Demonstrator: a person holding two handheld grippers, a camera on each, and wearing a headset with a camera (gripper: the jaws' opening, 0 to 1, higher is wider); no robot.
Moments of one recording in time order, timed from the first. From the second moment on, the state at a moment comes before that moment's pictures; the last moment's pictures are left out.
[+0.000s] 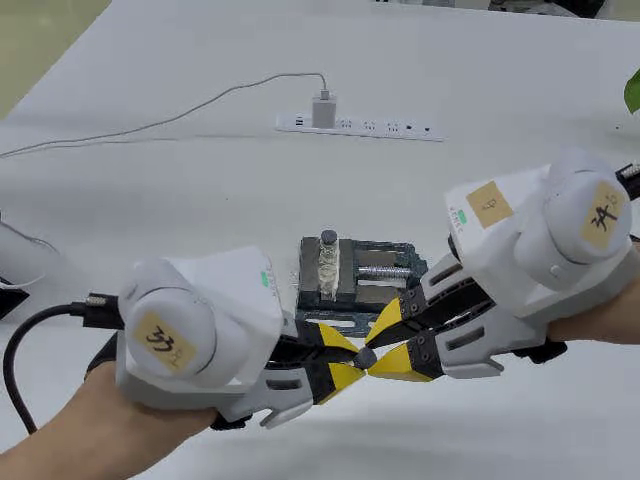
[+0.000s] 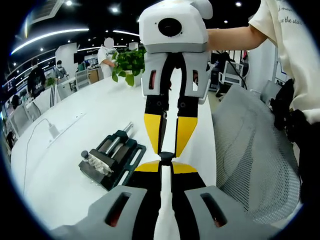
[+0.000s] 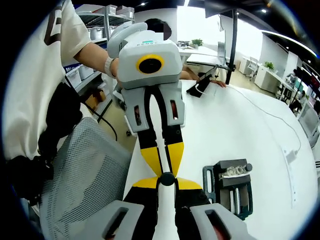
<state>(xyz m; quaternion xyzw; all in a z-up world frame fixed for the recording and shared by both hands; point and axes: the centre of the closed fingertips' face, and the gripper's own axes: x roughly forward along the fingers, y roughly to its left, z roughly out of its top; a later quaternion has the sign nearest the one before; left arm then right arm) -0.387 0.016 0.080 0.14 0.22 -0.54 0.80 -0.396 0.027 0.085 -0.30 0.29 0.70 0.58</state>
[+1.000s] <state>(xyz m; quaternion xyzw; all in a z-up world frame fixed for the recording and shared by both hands) -0.389 0.018 0.076 0.13 0.22 -0.54 0.80 -0.398 0.028 0.081 -0.32 0.30 0.70 0.57</state>
